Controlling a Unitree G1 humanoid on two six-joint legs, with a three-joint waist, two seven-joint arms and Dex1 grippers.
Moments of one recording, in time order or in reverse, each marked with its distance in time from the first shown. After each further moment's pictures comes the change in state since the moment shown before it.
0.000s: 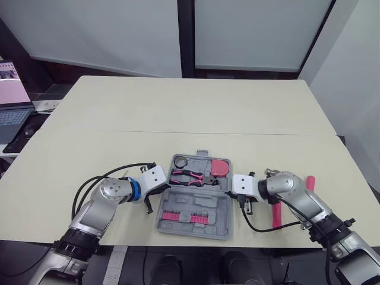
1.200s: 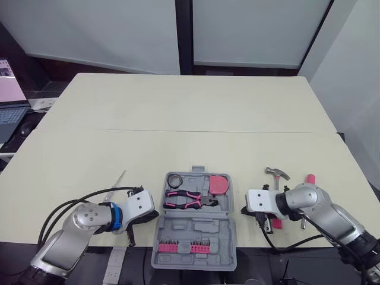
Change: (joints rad) left arm 0.331 0.180 0.077 -0.356 -0.131 0.108 -0.043; right arm 0.186 -0.203 -0.018 -0.310 0.082 0.084 0.064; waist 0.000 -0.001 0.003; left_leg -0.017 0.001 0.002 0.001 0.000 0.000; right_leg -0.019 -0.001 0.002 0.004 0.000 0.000
